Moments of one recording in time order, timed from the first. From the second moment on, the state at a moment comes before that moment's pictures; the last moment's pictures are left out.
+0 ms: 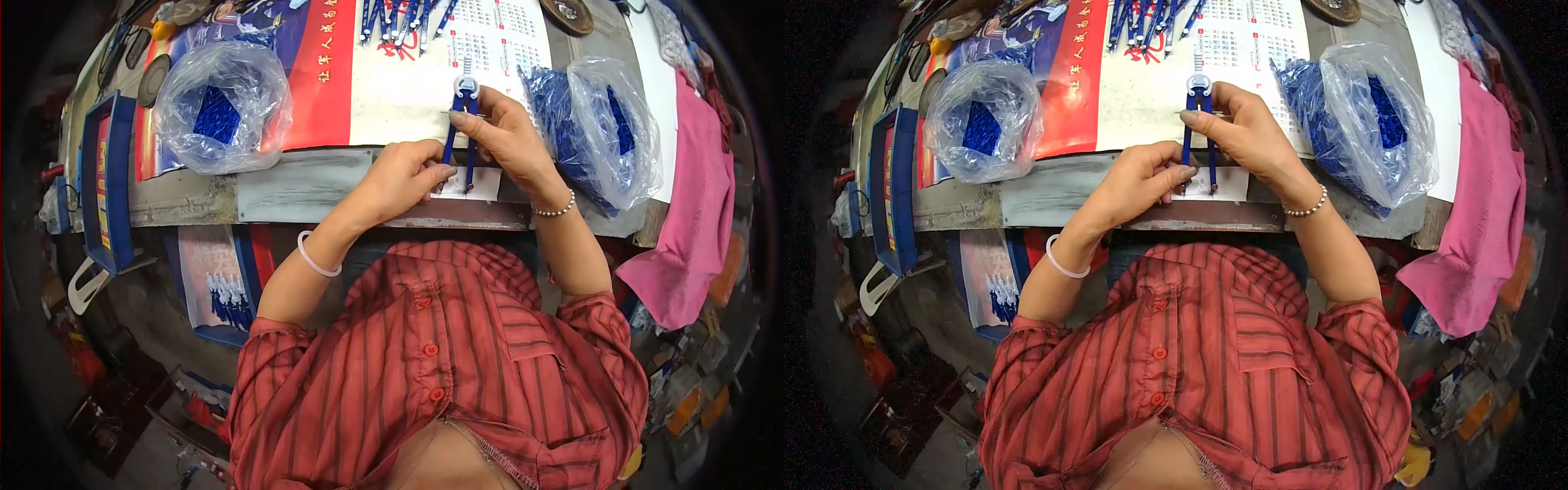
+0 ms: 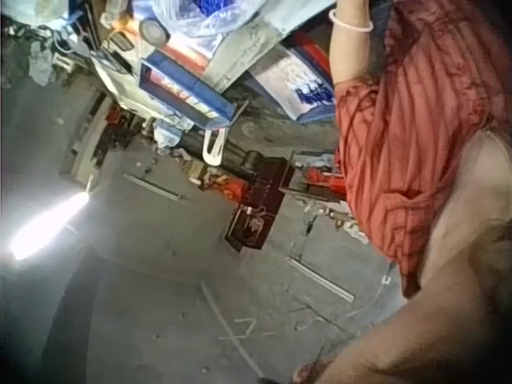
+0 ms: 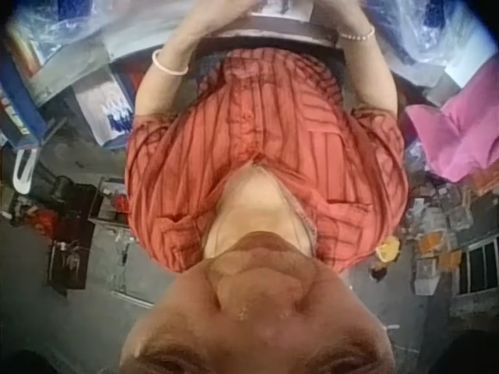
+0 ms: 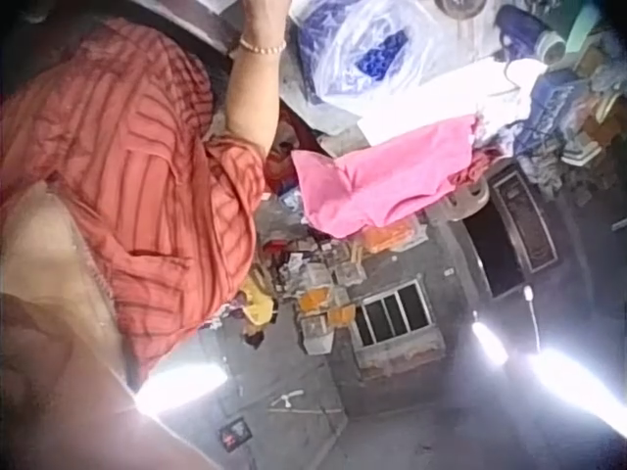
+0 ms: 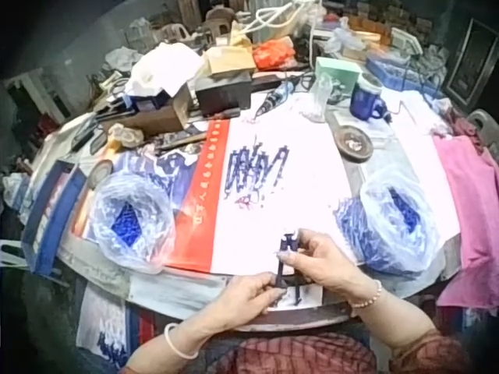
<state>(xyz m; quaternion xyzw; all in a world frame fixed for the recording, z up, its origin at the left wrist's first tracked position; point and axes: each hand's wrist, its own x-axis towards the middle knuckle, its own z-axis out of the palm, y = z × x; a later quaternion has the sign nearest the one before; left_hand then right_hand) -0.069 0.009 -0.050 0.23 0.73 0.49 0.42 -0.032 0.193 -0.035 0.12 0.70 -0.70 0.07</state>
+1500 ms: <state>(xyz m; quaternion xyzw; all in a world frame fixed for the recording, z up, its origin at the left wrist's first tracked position) -0.065 0.010 -0.050 0.26 0.76 0.48 0.36 -0.033 0.197 -0.043 0.11 0.69 -0.71 0.09</state>
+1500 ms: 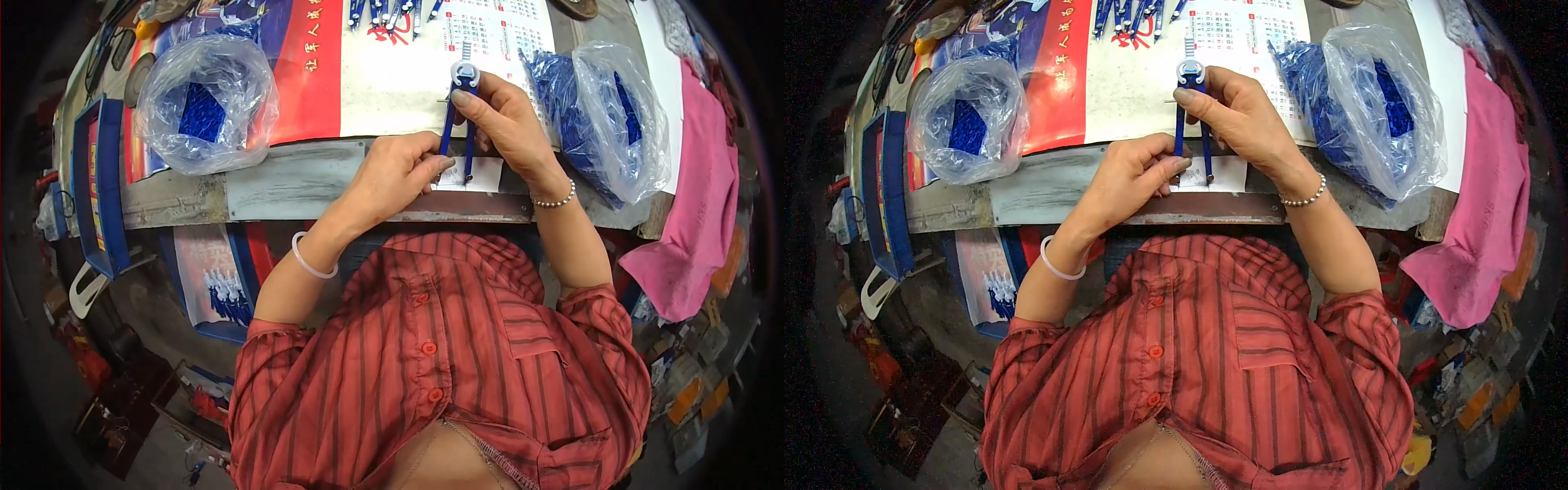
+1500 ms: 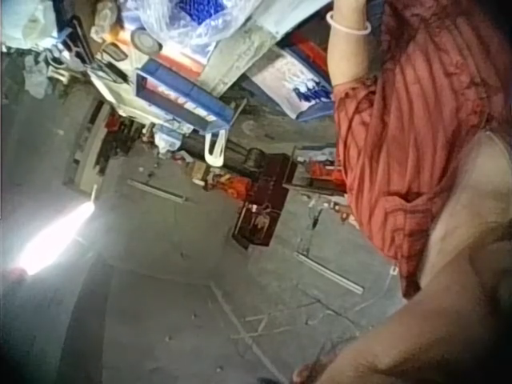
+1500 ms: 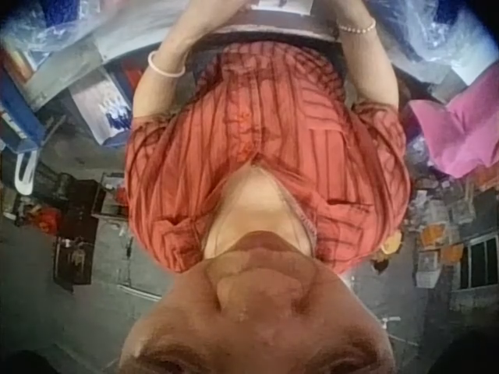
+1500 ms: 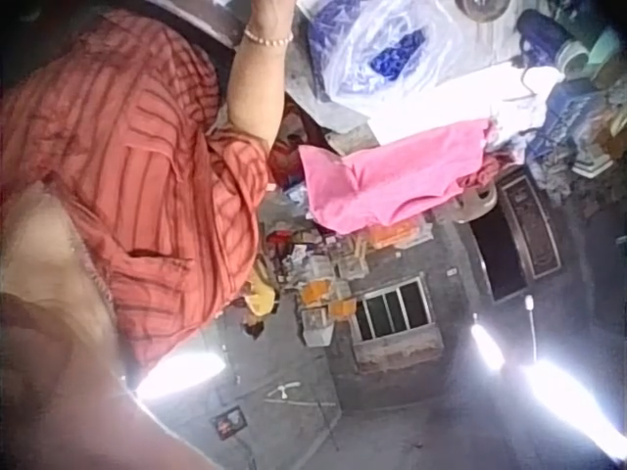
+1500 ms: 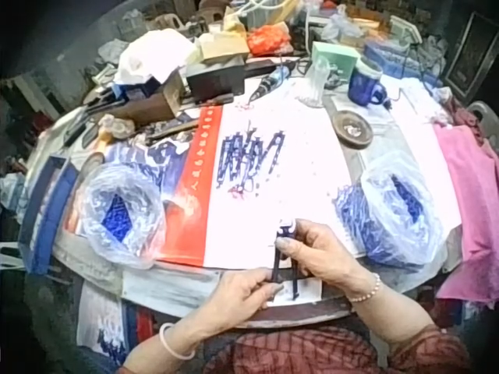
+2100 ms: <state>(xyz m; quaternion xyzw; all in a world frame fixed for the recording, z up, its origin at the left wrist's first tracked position) -0.062 0.011 -0.051 0.26 0.75 0.51 0.33 -0.032 0.197 -0.047 0.11 0.69 -0.71 0.08</state>
